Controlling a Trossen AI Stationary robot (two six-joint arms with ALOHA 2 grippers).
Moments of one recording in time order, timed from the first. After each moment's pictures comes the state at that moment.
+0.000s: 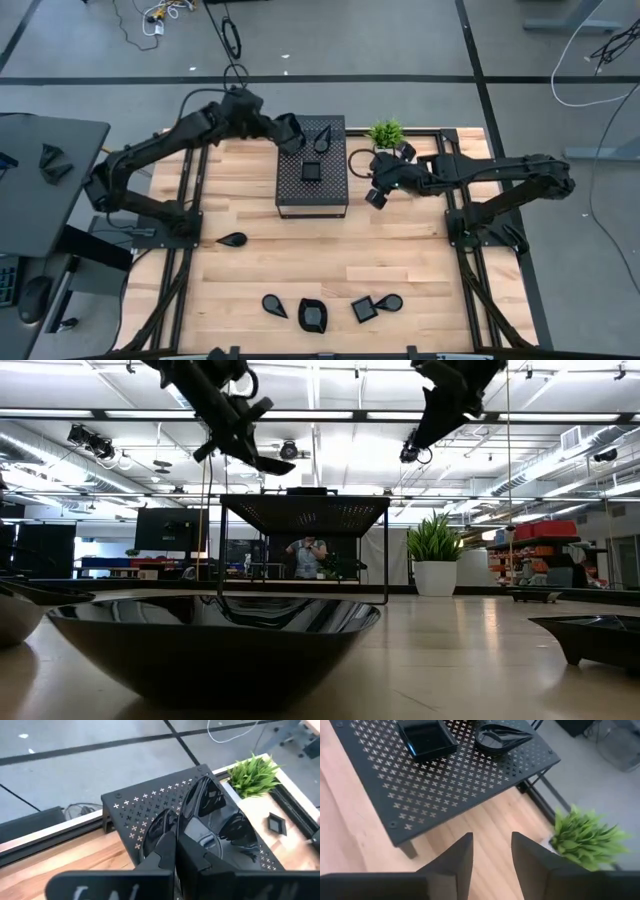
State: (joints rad) left arm 0.62 1.34 1.20 -0.50 -0.11 -0.48; right arm -0.01 1.29 1.20 -0.83 0.54 0.29
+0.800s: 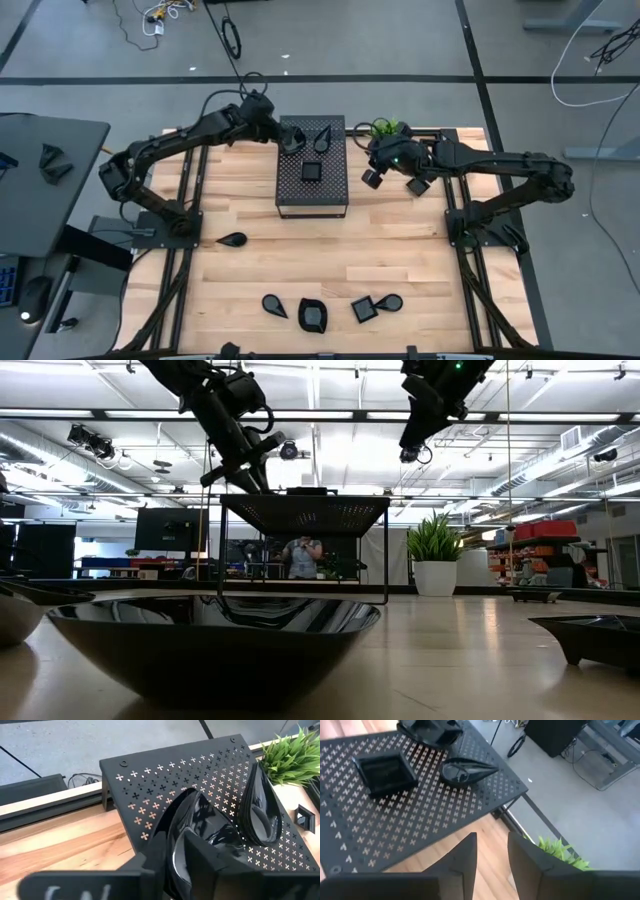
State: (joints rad) left arm 0.63 1.49 1.20 -0.48 -0.09 -0.57; right arm -0.17 1.29 1.20 -0.67 0.53 0.09
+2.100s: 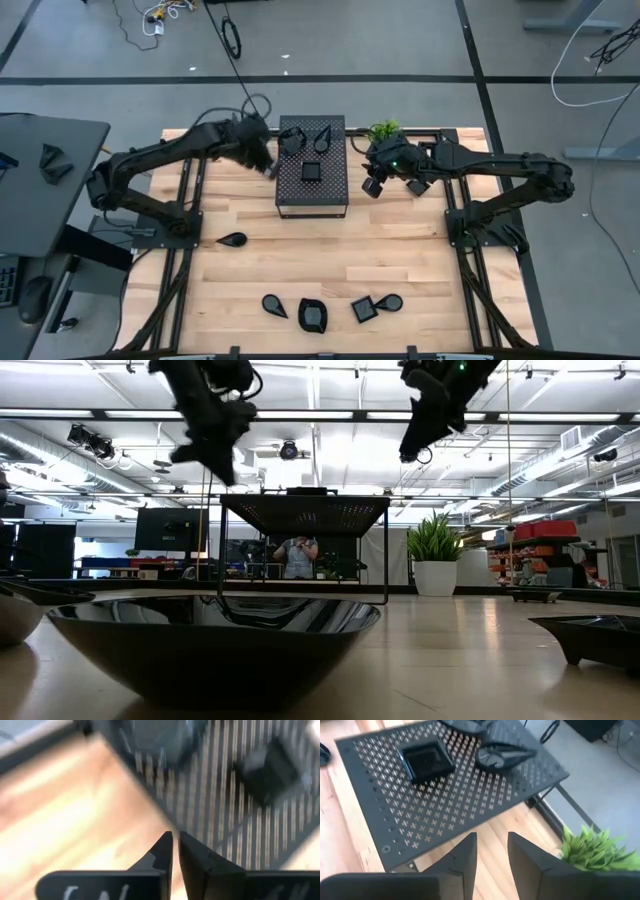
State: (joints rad) left arm 0.47 1.36 1.20 -0.86 -0.04 -0.46; right arm -0.16 1.29 1.18 -0.68 0.37 0.17
